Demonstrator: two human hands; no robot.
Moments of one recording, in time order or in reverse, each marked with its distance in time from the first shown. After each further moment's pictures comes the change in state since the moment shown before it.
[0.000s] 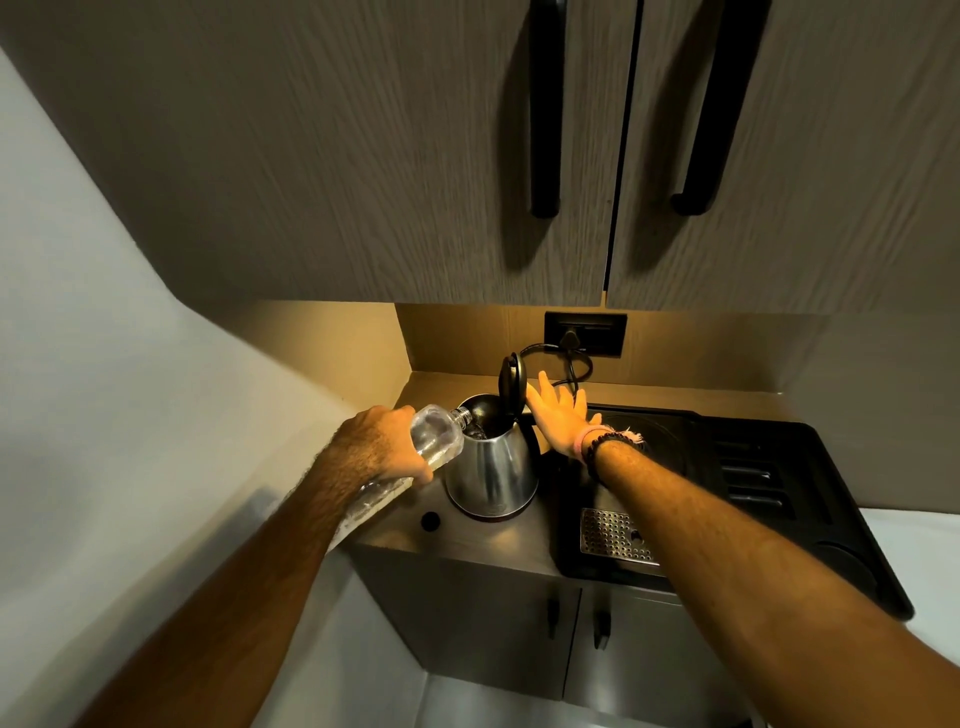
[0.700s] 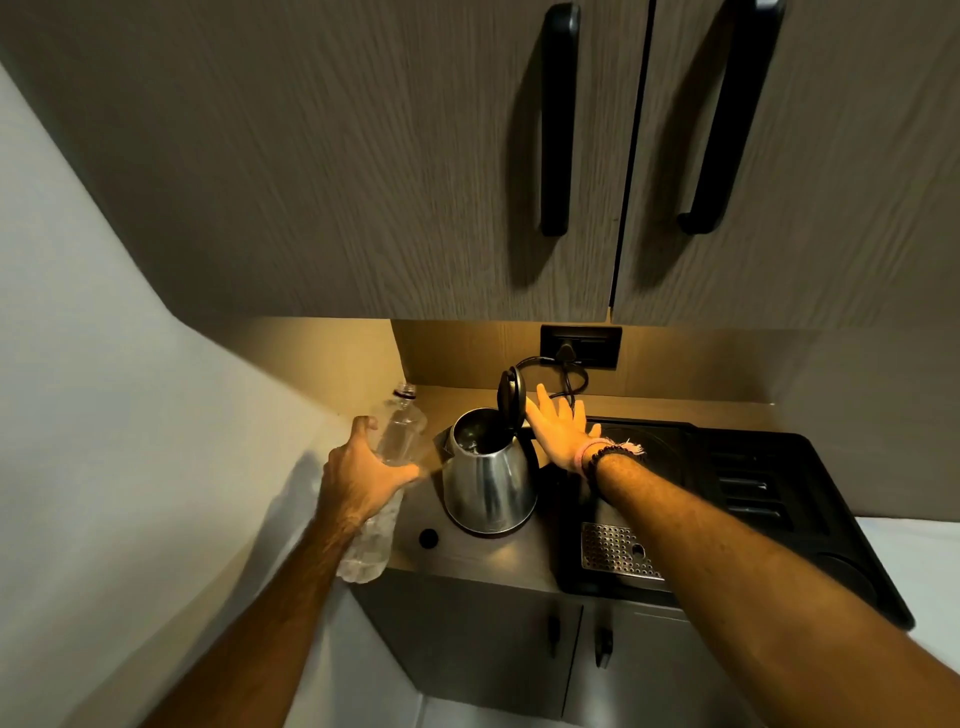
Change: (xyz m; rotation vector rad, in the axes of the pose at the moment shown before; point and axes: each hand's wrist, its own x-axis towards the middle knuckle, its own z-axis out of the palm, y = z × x) left_hand 0.010 -0.033 0.056 -0.603 0.374 -0.148; right_hand 0.004 0.002 0.000 -0.096 -0.008 -0.010
